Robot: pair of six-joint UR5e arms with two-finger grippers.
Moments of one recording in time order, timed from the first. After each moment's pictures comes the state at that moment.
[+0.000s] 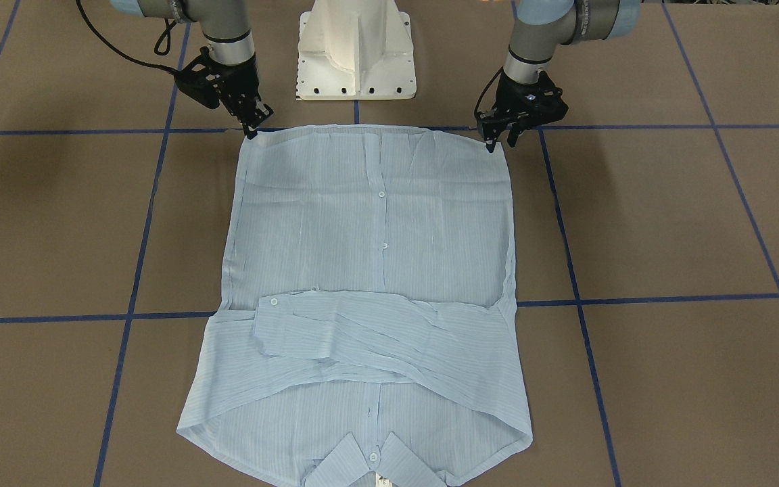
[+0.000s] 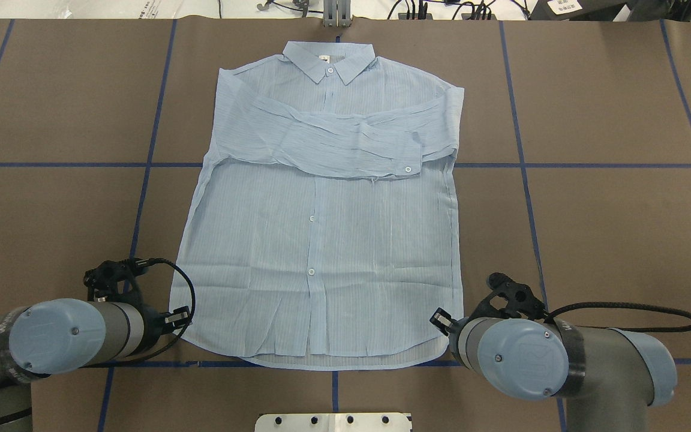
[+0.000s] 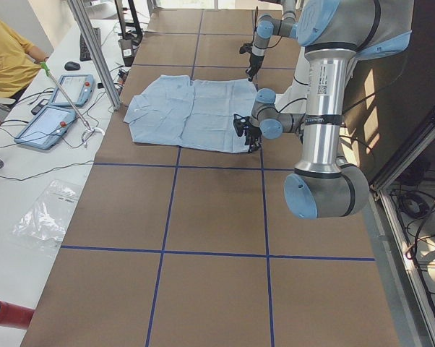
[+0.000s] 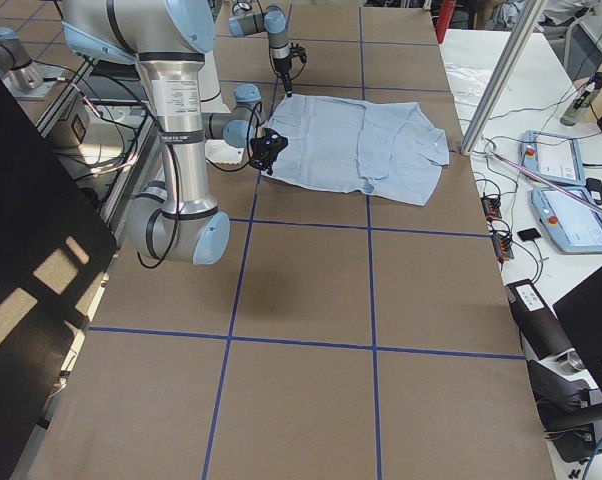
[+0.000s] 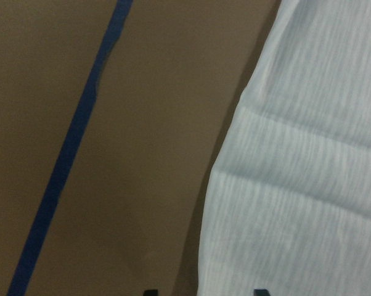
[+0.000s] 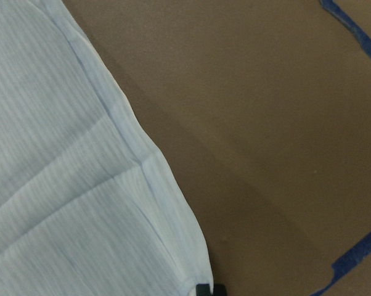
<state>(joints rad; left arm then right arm) -0.26 -1.62 -2.05 -1.85 -1.60 -1.69 0.17 -1.37 2.10 -1.56 1.53 2.13</state>
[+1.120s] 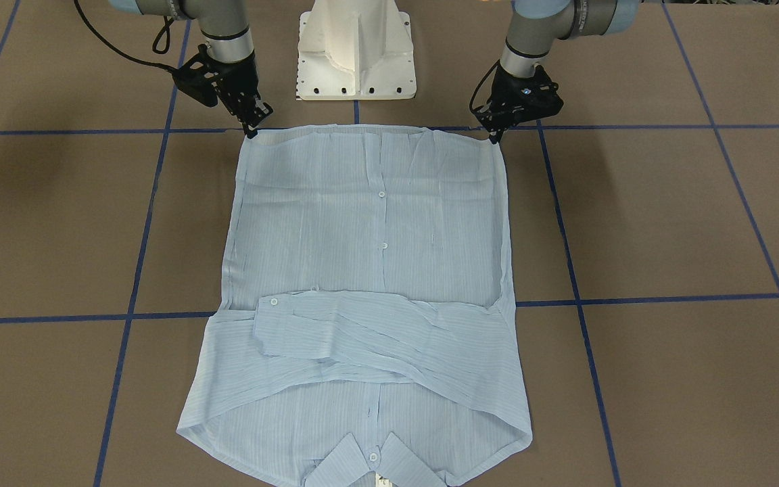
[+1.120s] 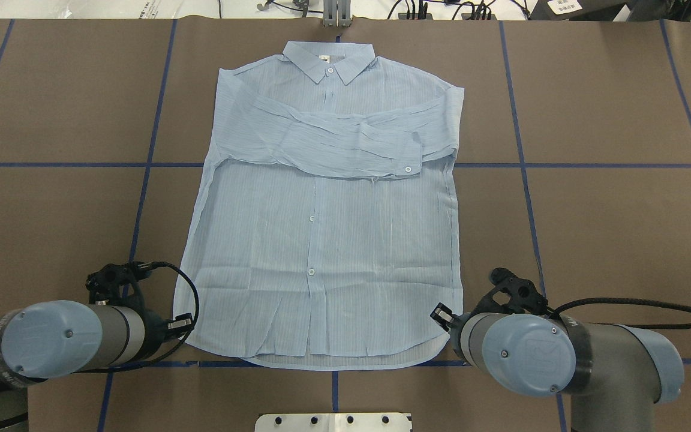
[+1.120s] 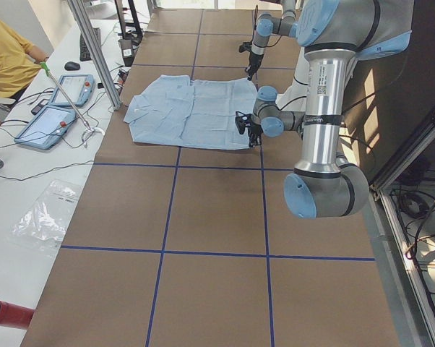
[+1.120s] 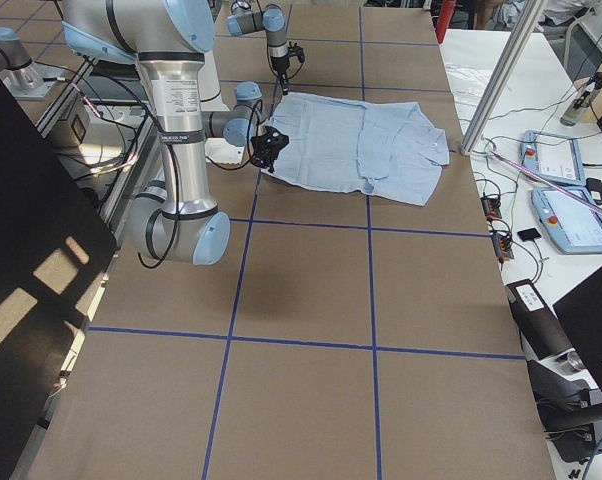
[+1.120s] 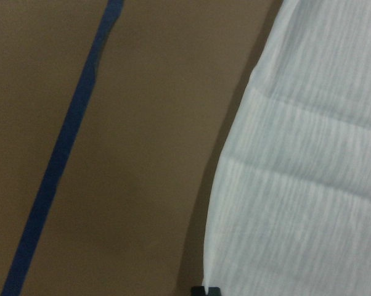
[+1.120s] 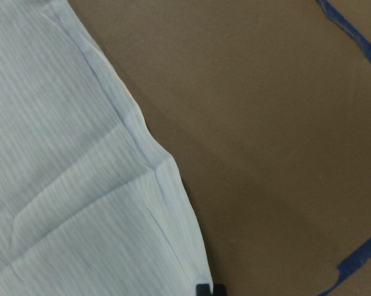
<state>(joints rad) -0.26 -1.62 -2.10 -1.85 -1.64 -1.69 0.19 -1.37 2.12 -1.56 1.53 2.13</state>
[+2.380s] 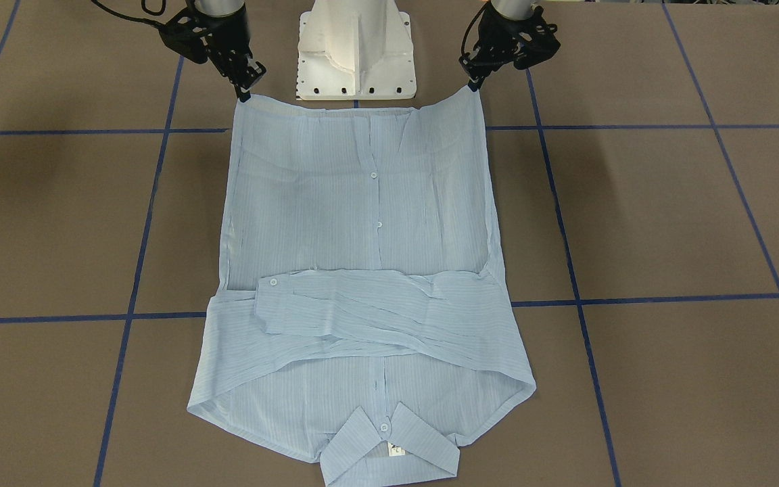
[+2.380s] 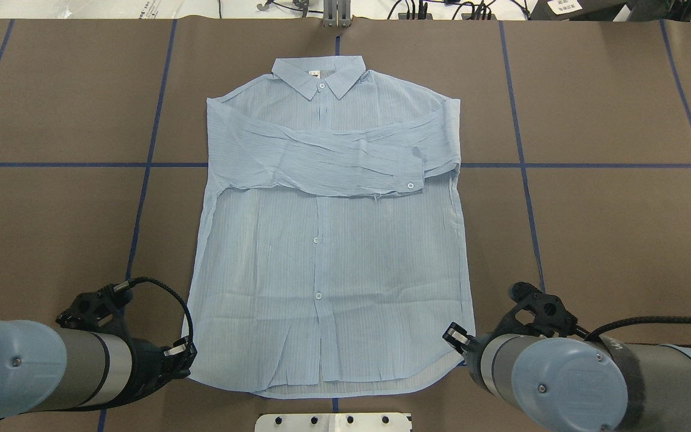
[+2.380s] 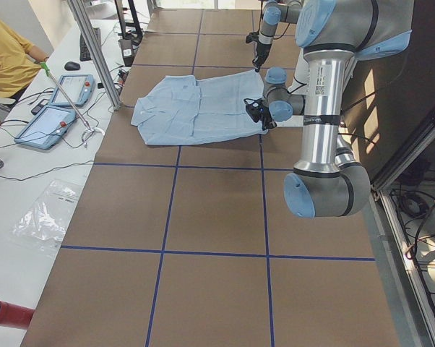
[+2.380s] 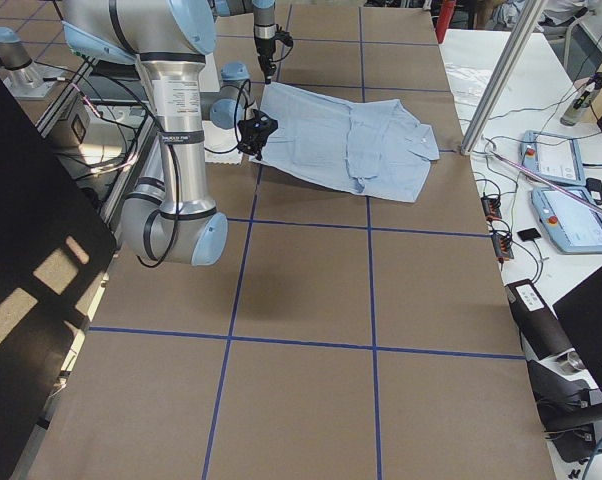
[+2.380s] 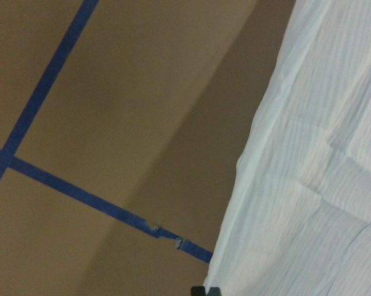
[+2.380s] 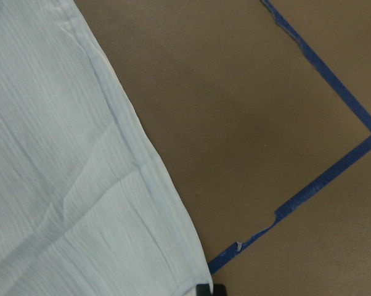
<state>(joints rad) -0.20 -1.63 -2.29 -1.74 -1.72 -1.98 0.14 -1.39 2.31 -1.73 1.52 2.15</state>
